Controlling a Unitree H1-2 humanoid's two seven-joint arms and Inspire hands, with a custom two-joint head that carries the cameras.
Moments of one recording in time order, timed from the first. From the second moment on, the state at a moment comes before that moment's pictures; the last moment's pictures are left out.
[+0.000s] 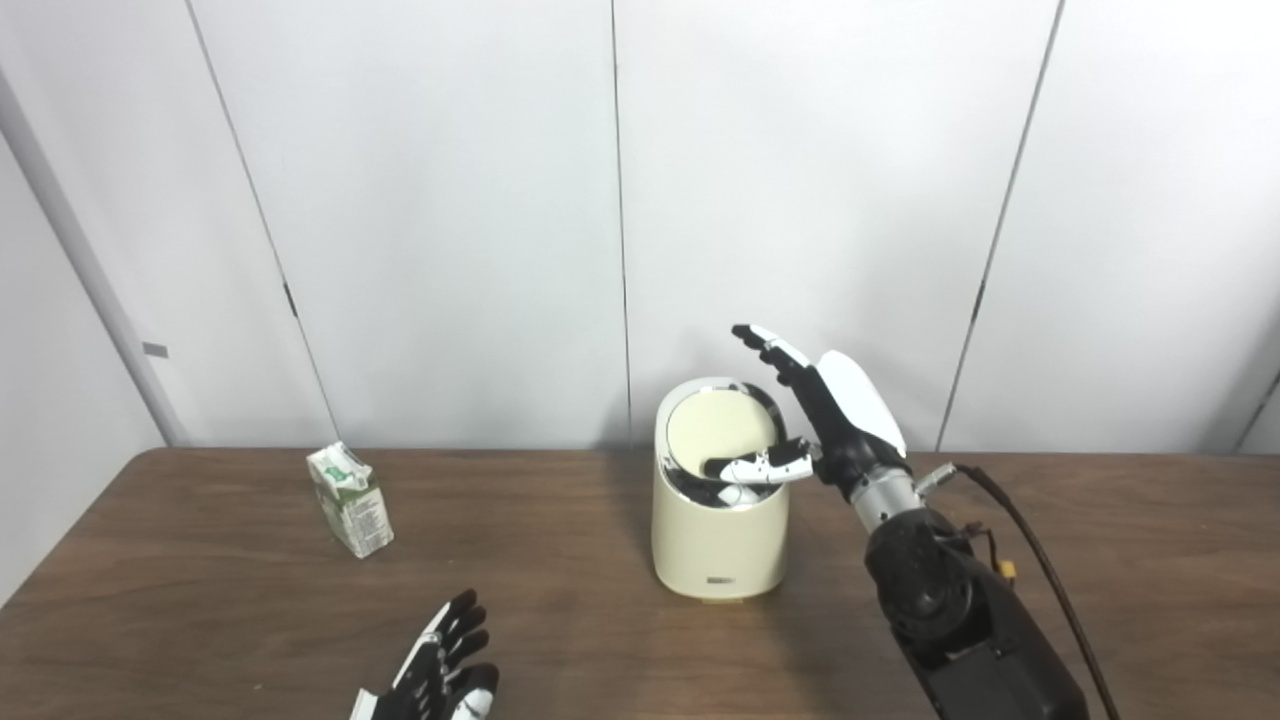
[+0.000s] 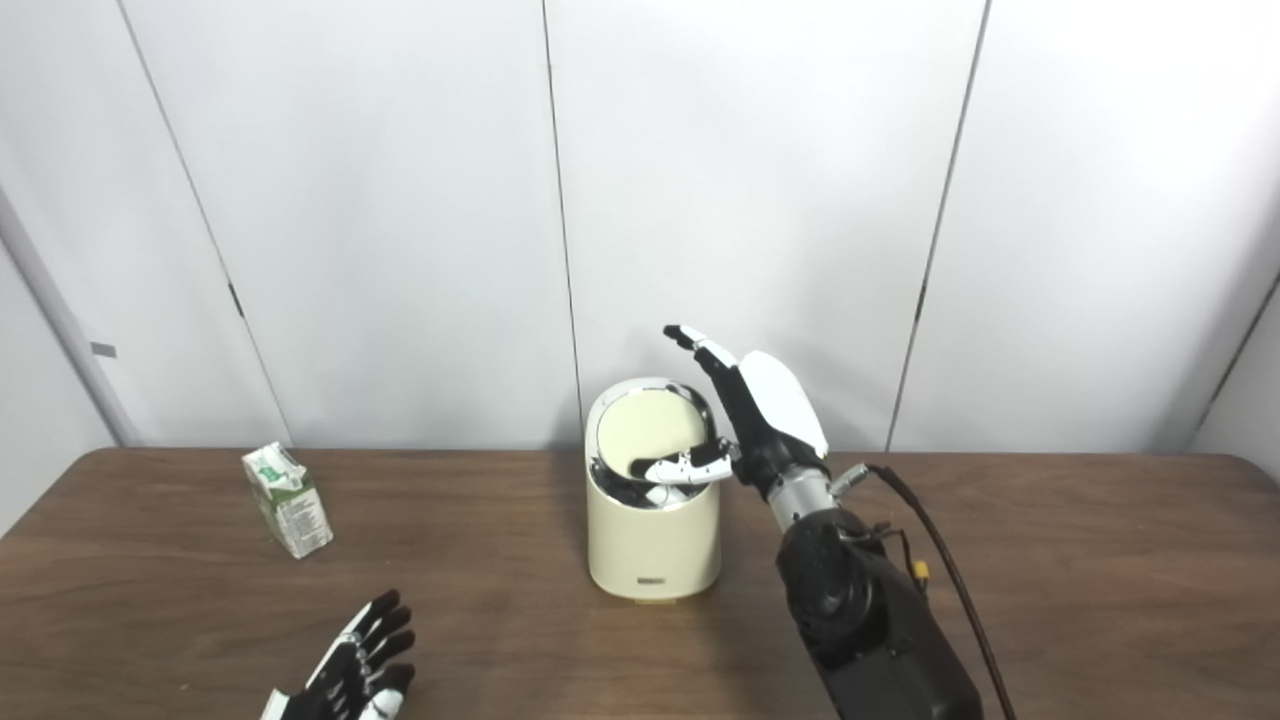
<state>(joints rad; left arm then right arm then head) 0.16 0.05 0.04 -0.16 0.09 -0.14 -0.03 -0.67 -0.16 0.26 0.22 -0.57 0.15 -0.06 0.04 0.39</state>
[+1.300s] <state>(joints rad) 0.17 0.05 0.04 -0.18 0.09 -0.13 -0.03 -0.34 -0.08 -0.04 -0.07 -0.01 0.27 0.07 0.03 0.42</state>
